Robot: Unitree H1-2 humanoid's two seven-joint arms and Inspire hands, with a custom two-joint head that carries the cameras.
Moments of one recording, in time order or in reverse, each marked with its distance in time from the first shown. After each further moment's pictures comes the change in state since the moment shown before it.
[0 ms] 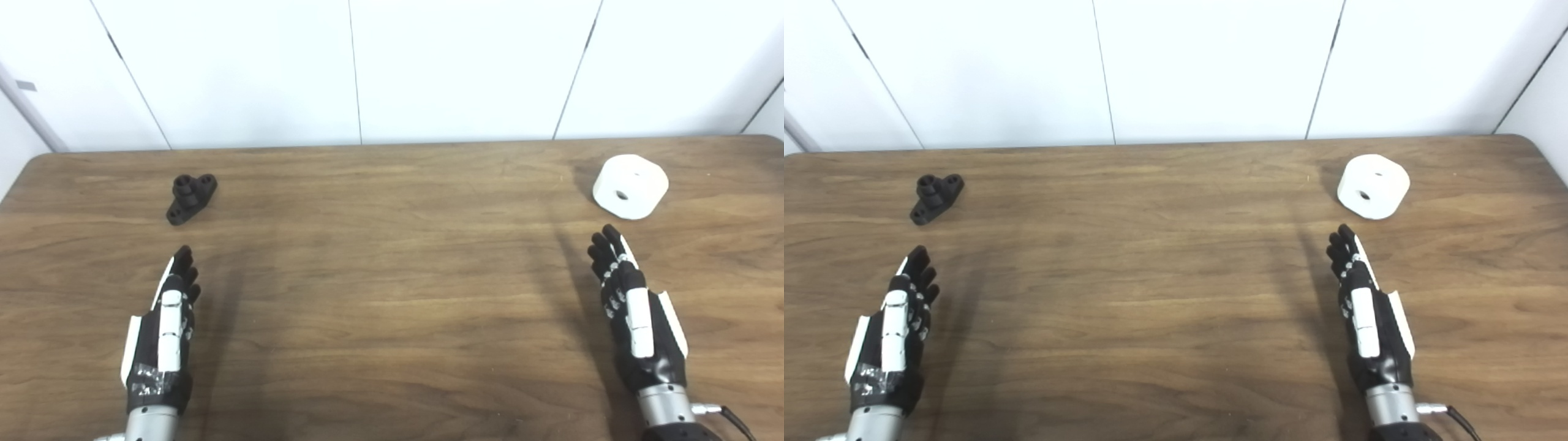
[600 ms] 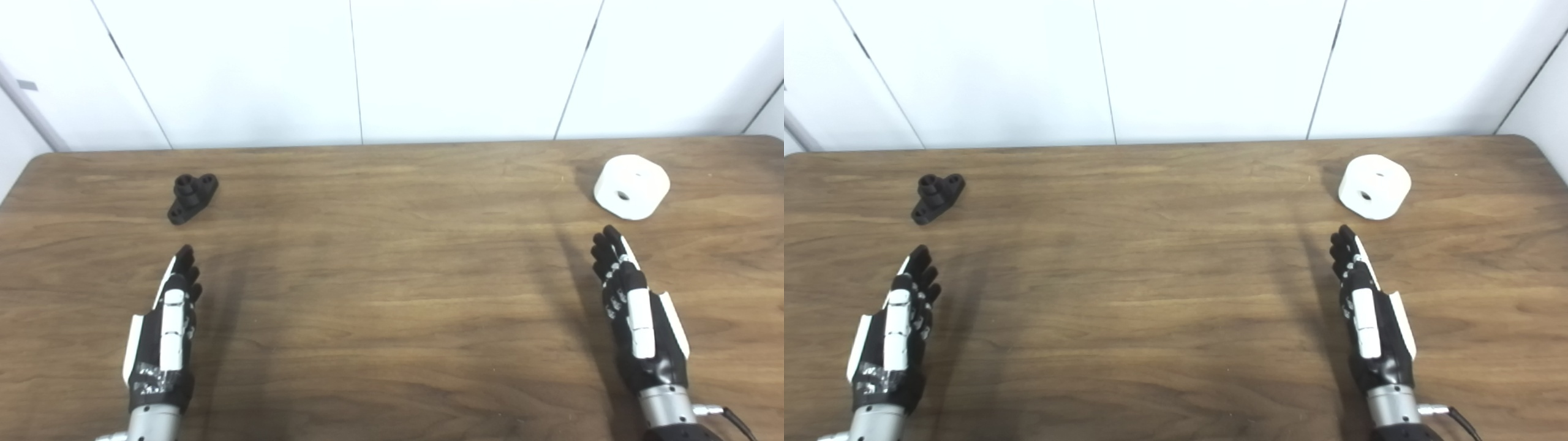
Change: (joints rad) left arm 0.001 -0.006 -0.018 -0.001 0.022 -0.002 0.005; right arm 0.000 -0.002 -0.007 0.003 0.005 -0.014 0.002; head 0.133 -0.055
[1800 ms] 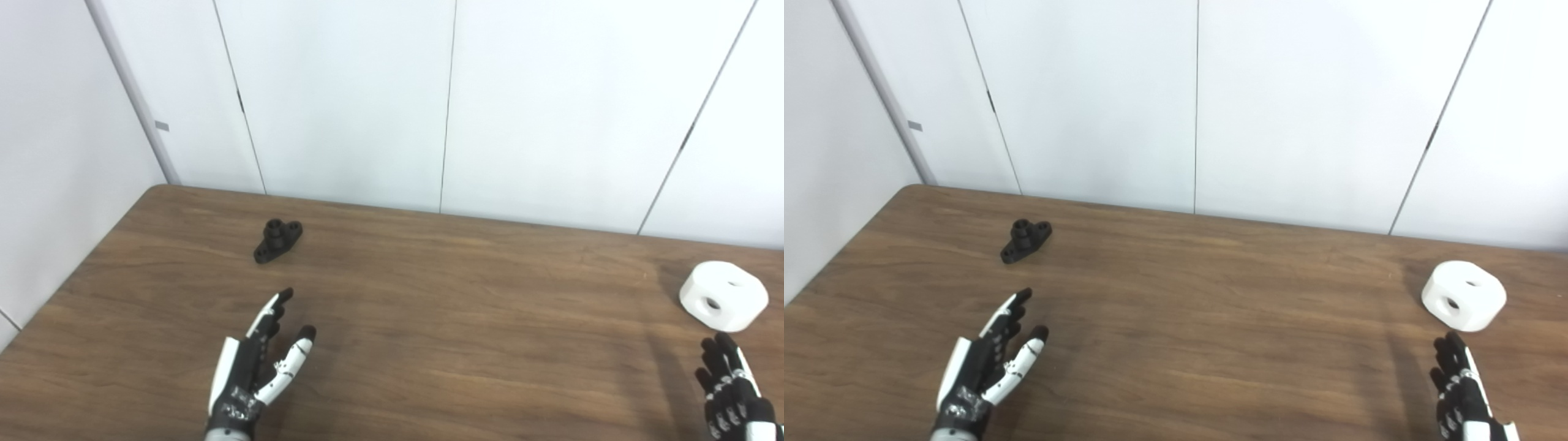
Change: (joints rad) left arm 0.000 -0.008 -0.019 -0.079 0.262 0.100 0.077; right arm -0.016 -0.033 -0.029 0.043 0.054 -0.063 0.043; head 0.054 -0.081
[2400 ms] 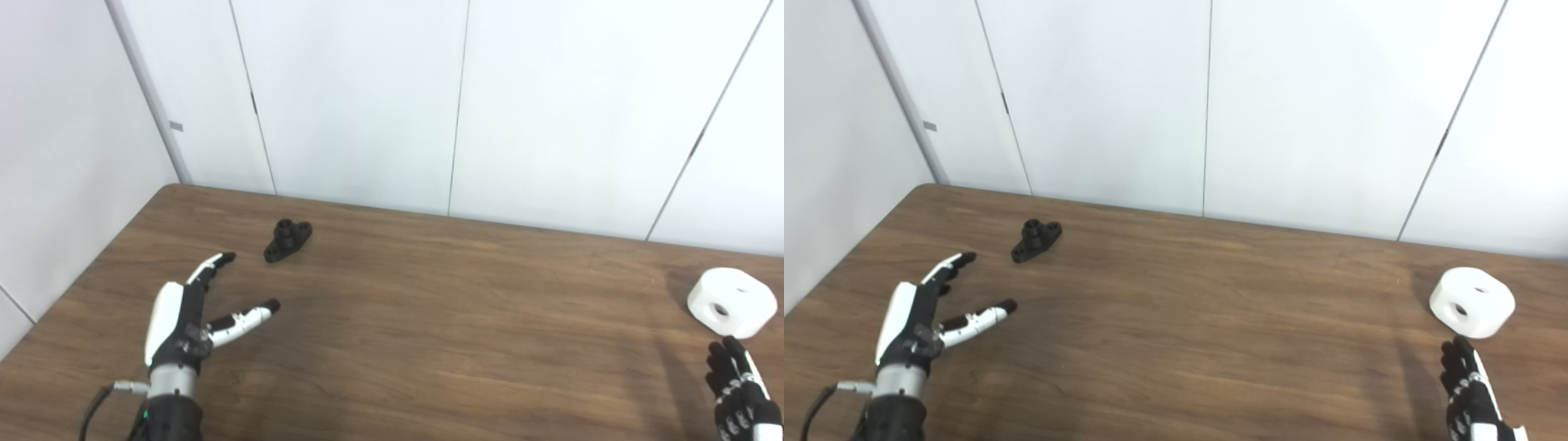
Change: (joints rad) left arm -0.217 0.192 0.063 0.115 0.298 0.229 0.024; right arm -0.004 -0.005 -0.010 0.017 -0.014 -0.005 -0.012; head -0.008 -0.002
